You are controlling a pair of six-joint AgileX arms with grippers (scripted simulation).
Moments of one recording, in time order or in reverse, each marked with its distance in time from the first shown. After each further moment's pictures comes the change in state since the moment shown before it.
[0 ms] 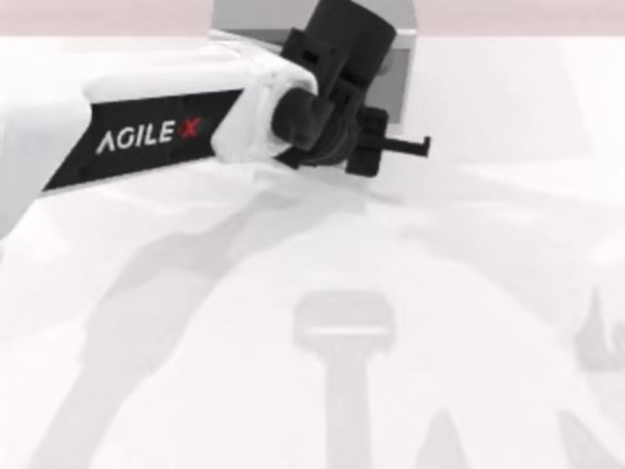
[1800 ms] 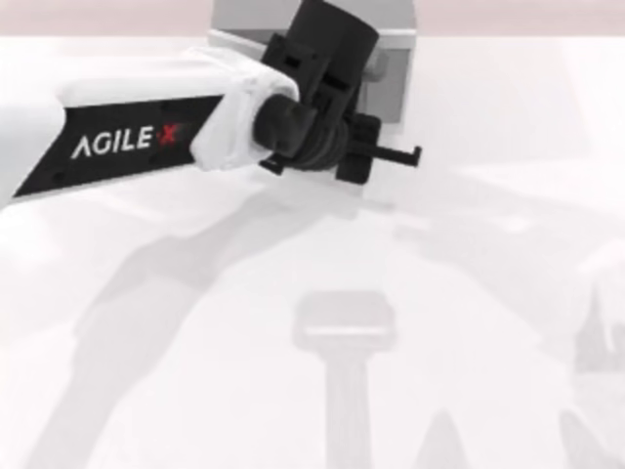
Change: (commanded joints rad) left arm 0.015 -0.045 -0.069 0.036 0.051 0.063; right arm 0.000 0.000 0.000 0.000 0.000 0.000
